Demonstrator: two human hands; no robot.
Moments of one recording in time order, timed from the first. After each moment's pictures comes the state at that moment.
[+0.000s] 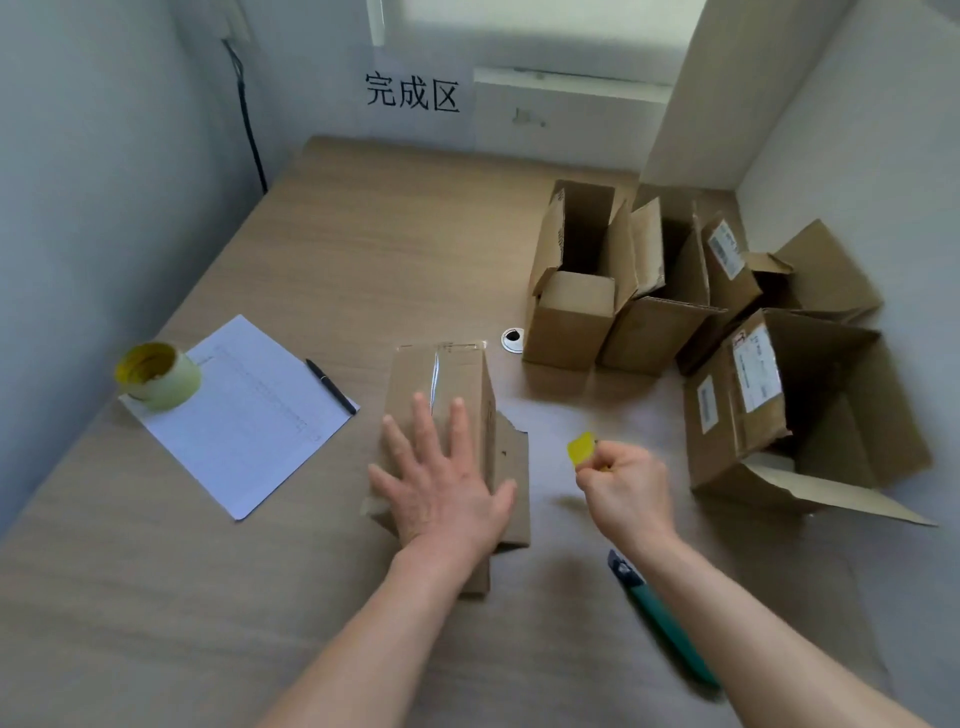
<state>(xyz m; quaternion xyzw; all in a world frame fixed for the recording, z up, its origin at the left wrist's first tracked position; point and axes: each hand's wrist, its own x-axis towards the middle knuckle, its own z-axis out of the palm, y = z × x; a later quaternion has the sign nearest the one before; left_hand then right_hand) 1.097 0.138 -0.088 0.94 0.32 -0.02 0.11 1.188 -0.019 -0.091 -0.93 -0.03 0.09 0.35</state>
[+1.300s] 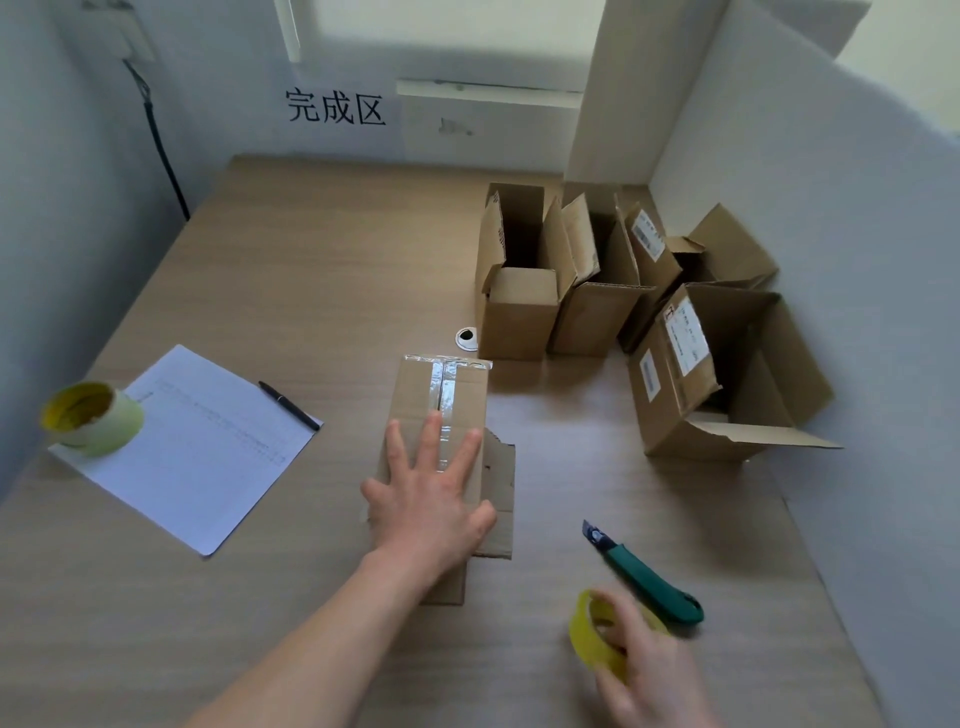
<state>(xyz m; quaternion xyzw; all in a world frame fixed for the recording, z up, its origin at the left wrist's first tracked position) 1.077 0.150 -0.095 0.98 0.16 -0.08 0.08 1.015 -0.118 -0.117 -0.95 -0.13 0.14 0.24</state>
